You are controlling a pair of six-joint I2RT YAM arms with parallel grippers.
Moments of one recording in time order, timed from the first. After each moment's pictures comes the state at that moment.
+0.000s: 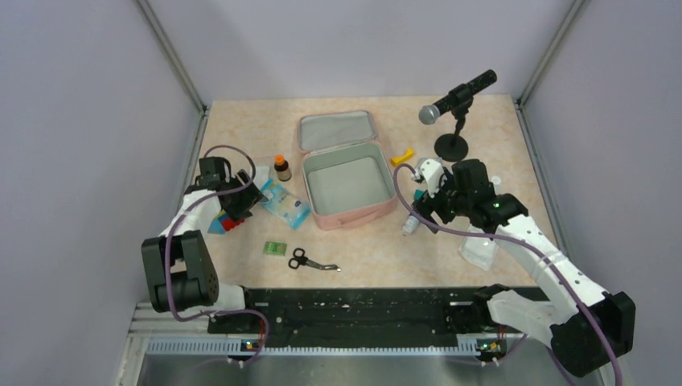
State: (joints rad) left arm 0.19 1.40 0.85 -0.47 0.25 -0.53; right arm 0.41 1.03 0.84 -0.61 -0.22 -0.45
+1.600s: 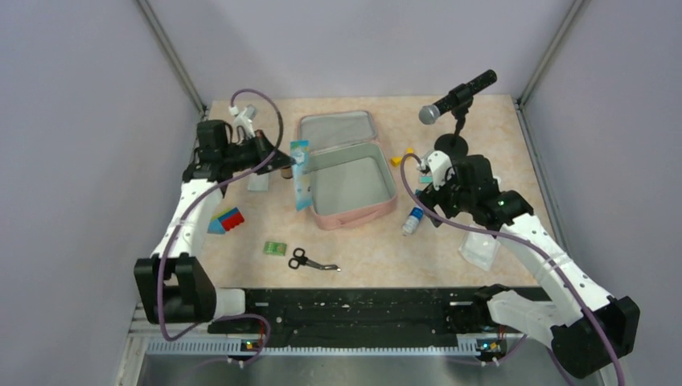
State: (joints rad) left arm 0.09 1.28 1.07 -0.36 0.86 -0.39; right arm 0.41 1.02 0.89 -0.65 -0.12 -0.36
